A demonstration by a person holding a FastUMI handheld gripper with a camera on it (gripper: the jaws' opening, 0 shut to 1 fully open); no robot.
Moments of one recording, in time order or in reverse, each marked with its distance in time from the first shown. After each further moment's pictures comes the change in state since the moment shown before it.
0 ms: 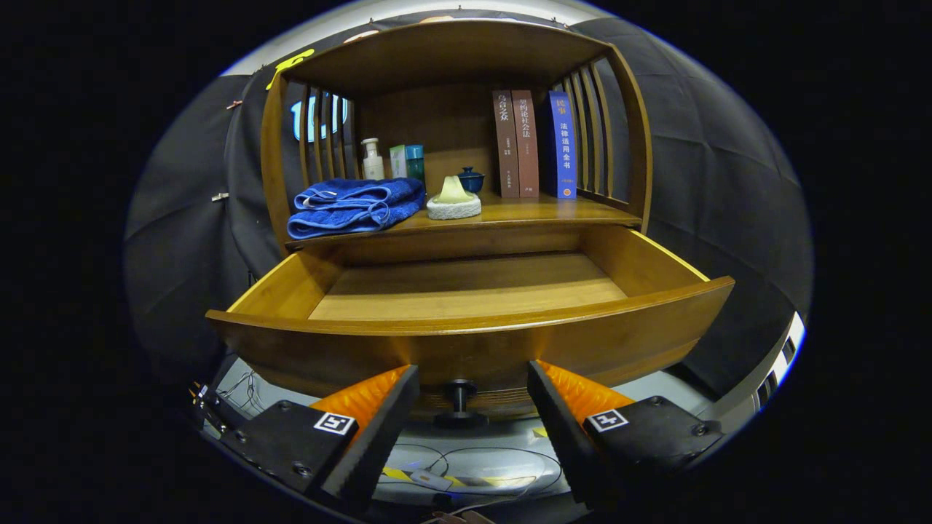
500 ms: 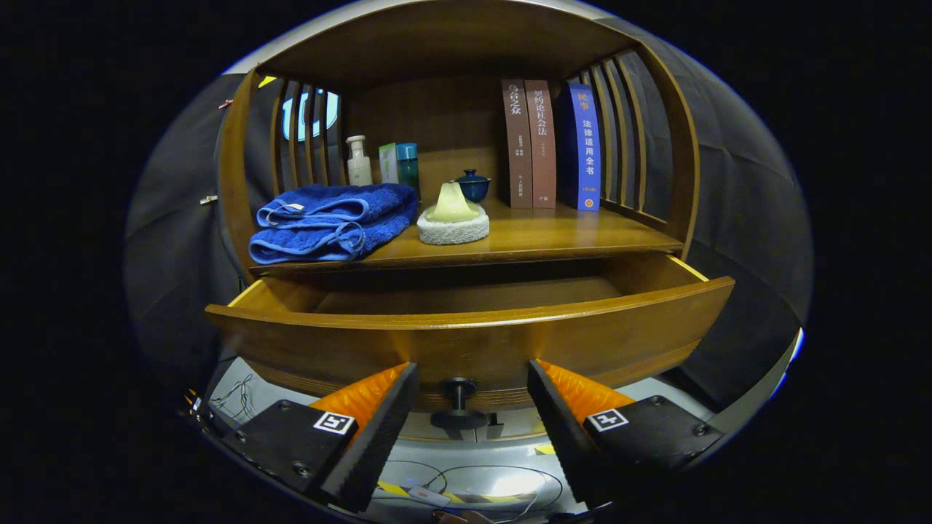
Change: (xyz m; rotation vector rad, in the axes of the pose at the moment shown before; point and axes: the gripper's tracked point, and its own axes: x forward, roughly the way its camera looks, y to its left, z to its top) arm 0.084 0.007 0.038 -0.012 -0.004 -0.013
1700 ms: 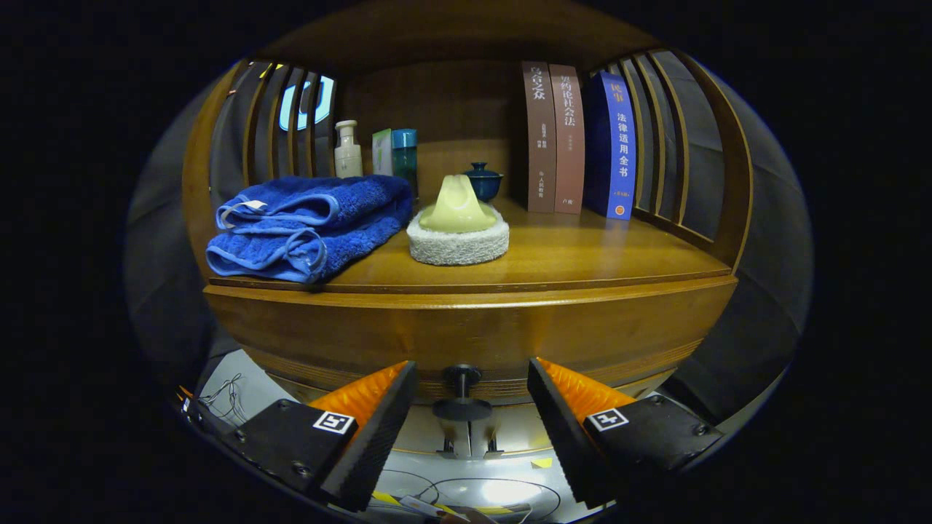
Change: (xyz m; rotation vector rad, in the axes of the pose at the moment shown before) arm 0.053 0.012 0.019 -0.037 -0.010 -0.007
